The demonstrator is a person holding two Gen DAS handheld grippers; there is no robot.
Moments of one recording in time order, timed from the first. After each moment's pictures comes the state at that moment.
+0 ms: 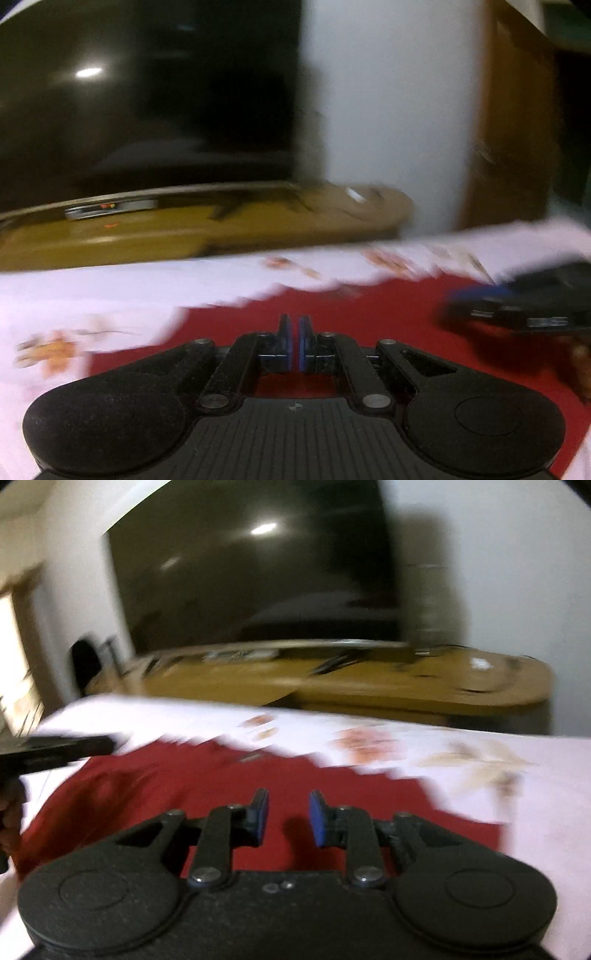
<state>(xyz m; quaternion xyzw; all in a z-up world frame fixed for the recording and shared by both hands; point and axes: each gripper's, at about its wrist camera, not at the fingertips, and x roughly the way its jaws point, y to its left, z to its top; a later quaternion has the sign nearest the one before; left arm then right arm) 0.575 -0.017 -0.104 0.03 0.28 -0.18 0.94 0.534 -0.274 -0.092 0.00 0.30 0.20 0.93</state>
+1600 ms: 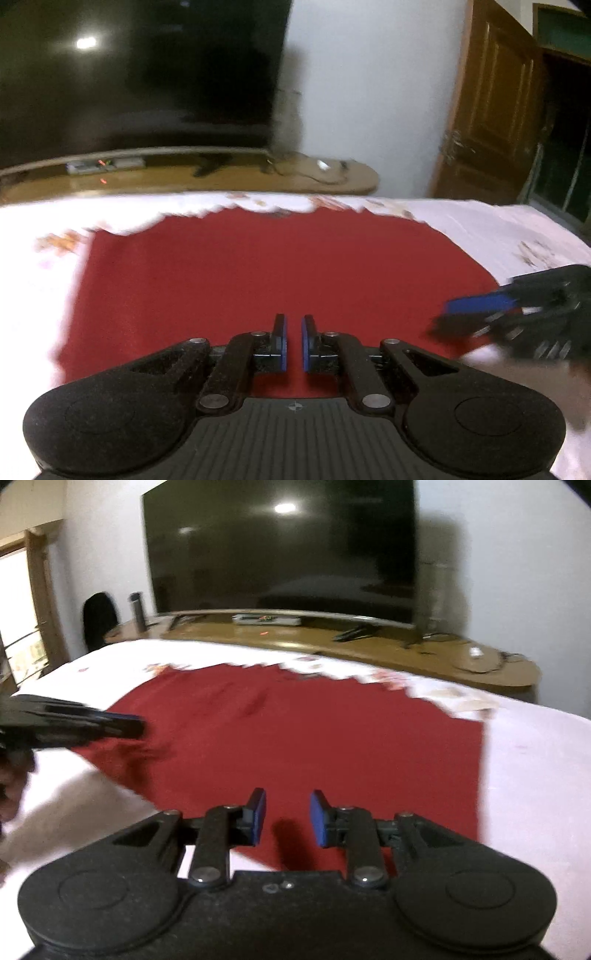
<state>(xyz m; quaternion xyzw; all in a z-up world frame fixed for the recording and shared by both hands) 0.449 -0.009 -0.111 -0.02 0.32 -0.20 0.93 0.385 -0.252 -0.087 -0.04 0.32 0.19 0.93</state>
